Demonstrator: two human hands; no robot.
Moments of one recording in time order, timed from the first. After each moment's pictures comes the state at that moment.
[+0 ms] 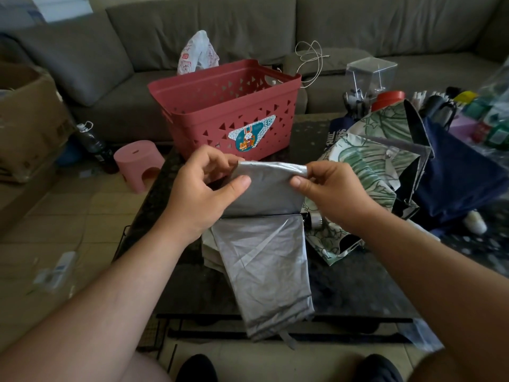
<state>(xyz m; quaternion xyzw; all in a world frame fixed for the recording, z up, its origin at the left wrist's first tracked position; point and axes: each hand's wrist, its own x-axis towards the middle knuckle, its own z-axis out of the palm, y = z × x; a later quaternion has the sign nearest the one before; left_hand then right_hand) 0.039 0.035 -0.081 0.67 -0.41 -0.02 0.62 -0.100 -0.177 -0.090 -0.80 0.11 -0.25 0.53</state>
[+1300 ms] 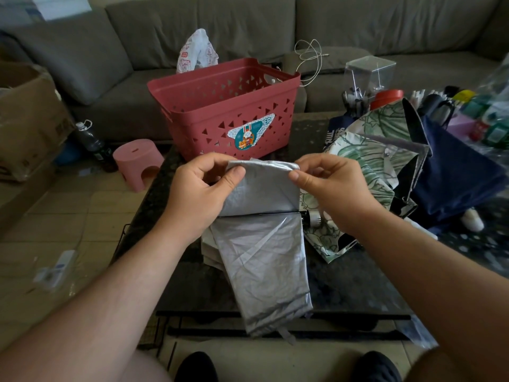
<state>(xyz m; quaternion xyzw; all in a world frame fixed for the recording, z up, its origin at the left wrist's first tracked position) 0.036 0.036 -0.083 0.68 -0.38 -0.01 0.62 -0.107 -0.165 -0.081 -0.70 0.12 -0.30 0.63</state>
